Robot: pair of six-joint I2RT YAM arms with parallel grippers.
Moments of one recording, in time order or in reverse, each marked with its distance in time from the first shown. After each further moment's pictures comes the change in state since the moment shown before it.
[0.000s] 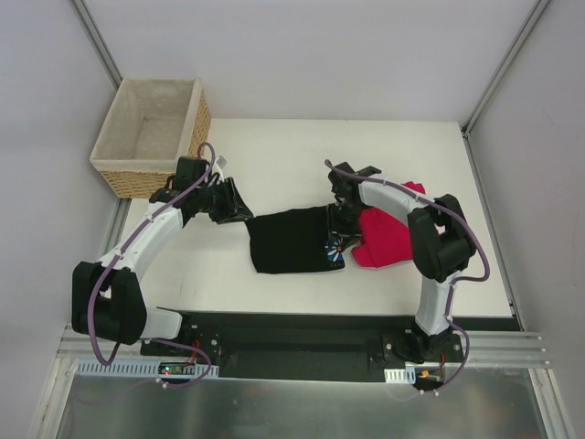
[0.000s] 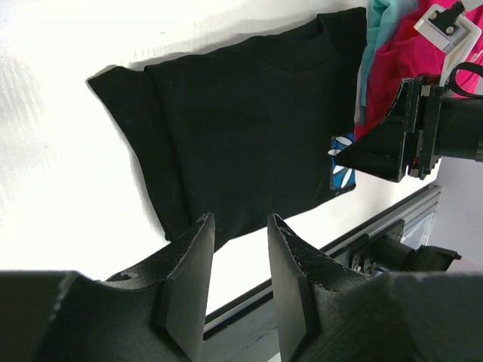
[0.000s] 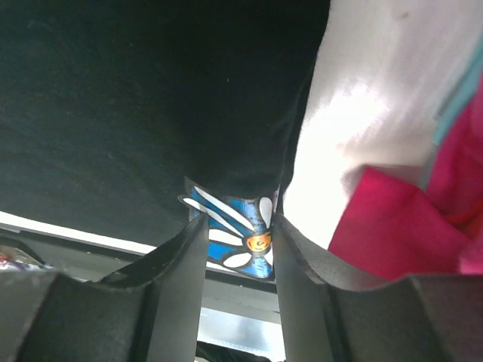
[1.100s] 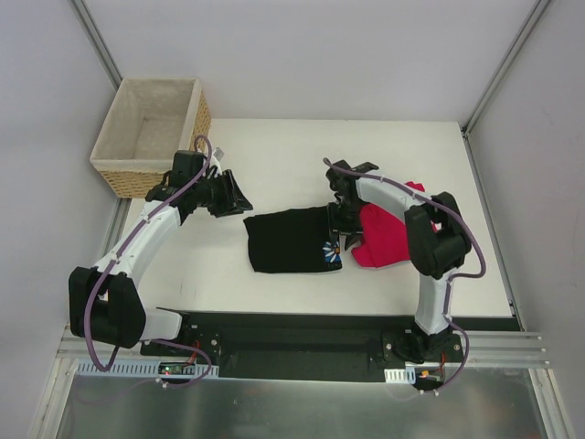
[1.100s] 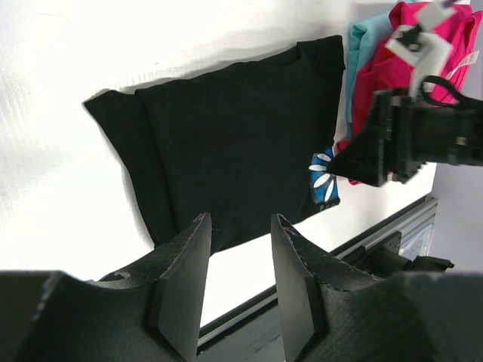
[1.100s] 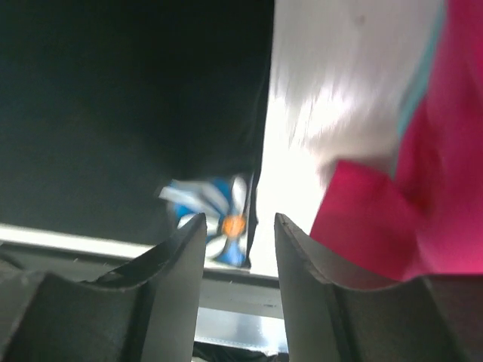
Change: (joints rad) left arm 0.000 -0.019 0.047 -0.003 -0.027 0.000; right arm 0.003 0.011 0.065 -0.078 0.058 -0.002
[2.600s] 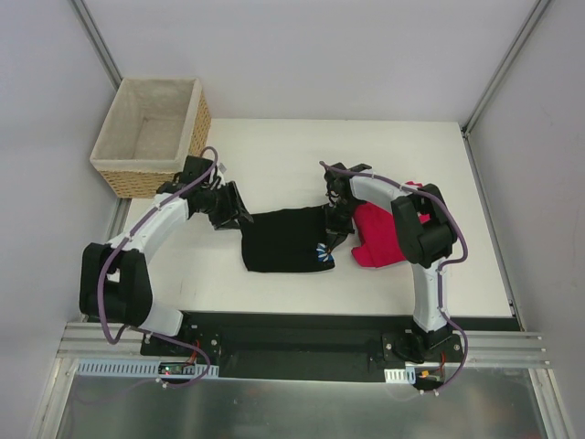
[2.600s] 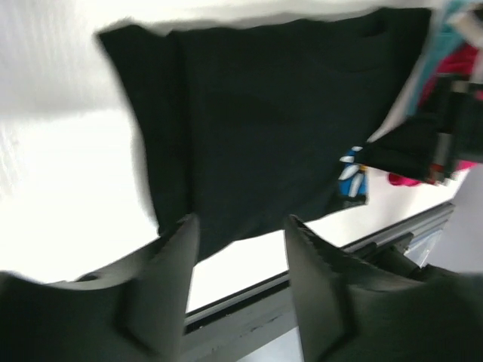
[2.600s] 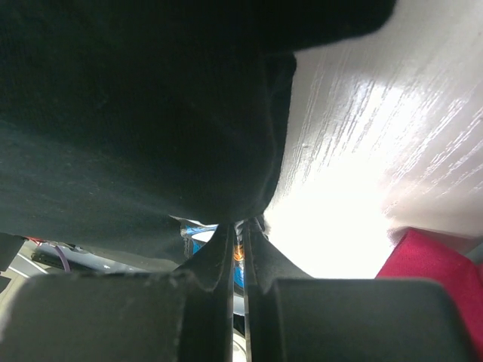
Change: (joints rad) left arm 0.000 0.110 0.009 -0.095 -0.040 -0.037; right arm -0.021 0.166 0.048 0.050 -0.179 -0.001
